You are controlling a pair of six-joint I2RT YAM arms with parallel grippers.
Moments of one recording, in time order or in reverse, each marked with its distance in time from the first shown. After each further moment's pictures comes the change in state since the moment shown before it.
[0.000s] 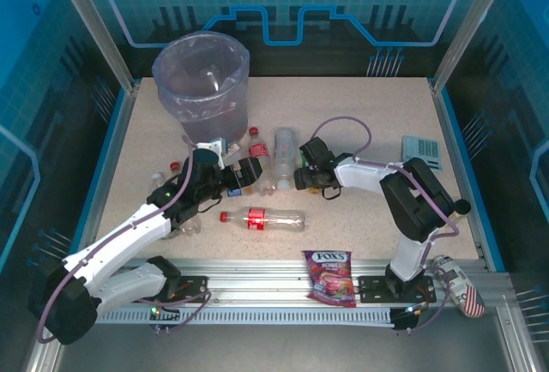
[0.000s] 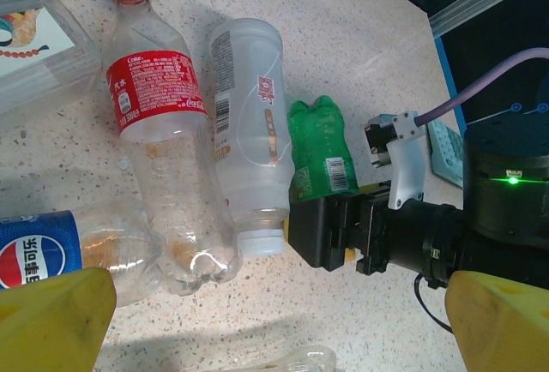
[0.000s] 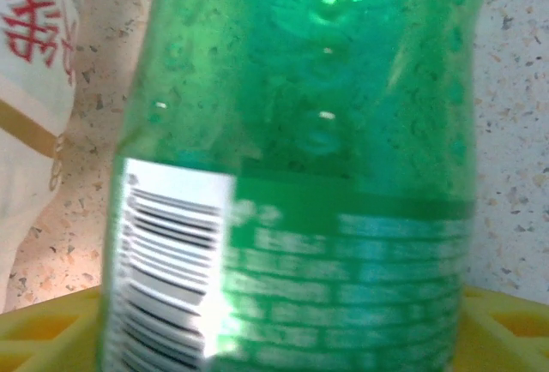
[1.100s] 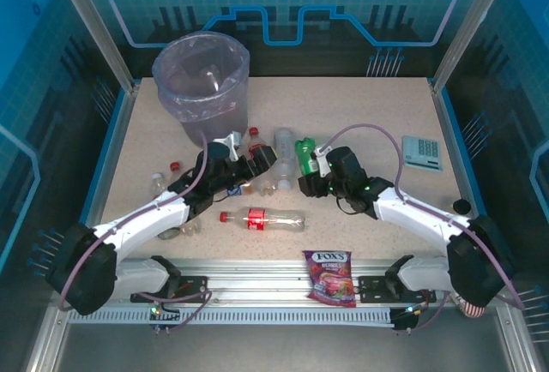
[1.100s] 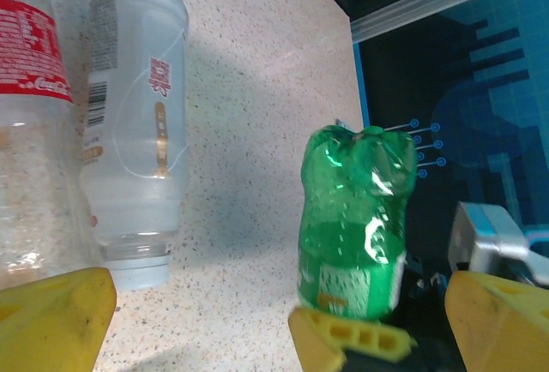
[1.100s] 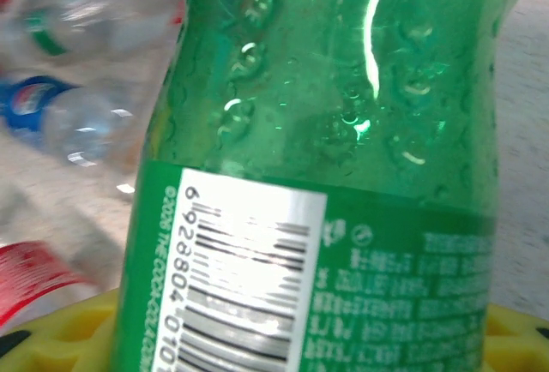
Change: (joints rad) left arm 0.000 0.225 -0.003 0.360 0.169 -0.232; right arm 0.043 -0.544 -0.301 0.185 -0.229 -0.195
